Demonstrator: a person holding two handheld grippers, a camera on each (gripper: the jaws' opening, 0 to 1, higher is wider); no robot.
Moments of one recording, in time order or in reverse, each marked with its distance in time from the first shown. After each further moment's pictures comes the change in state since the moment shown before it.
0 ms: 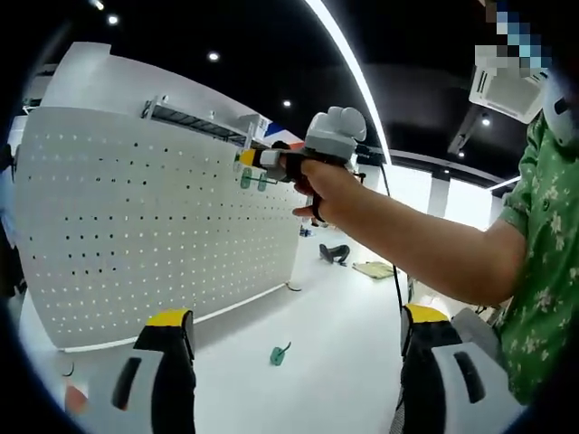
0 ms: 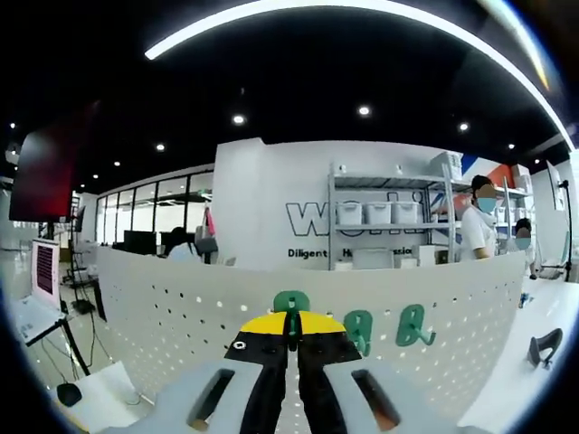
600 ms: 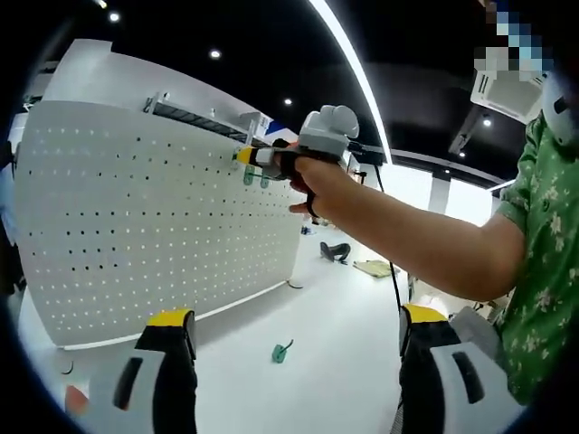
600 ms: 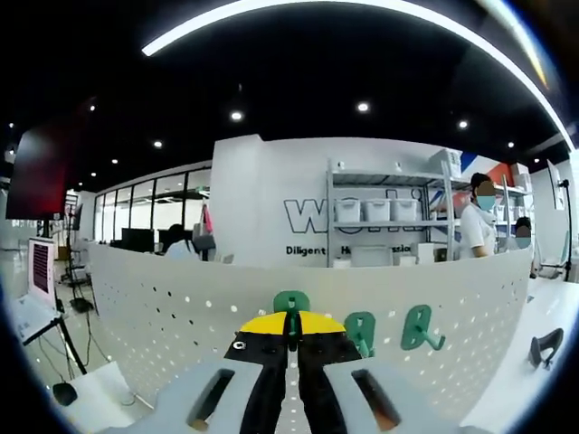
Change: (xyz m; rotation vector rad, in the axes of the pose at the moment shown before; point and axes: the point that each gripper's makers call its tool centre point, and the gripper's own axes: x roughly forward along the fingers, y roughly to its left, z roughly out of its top) left arm 0.000 0.005 -0.003 -0.007 0.007 0.001; right arm 0.014 -0.004 -0.005 -0.010 0.011 -0.009
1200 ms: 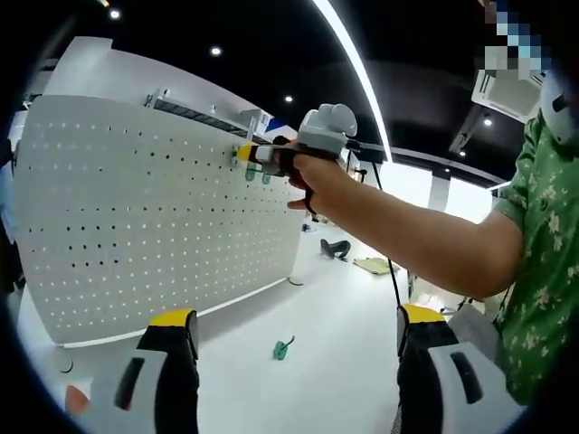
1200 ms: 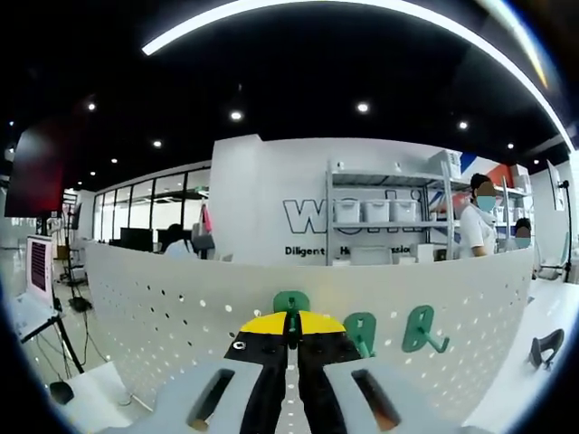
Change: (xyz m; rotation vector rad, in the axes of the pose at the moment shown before) left arm 0.001 0.004 -0.004 -0.005 0.013 -0.004; right arm 0.000 0.002 -0.003 0.000 -0.002 0.000
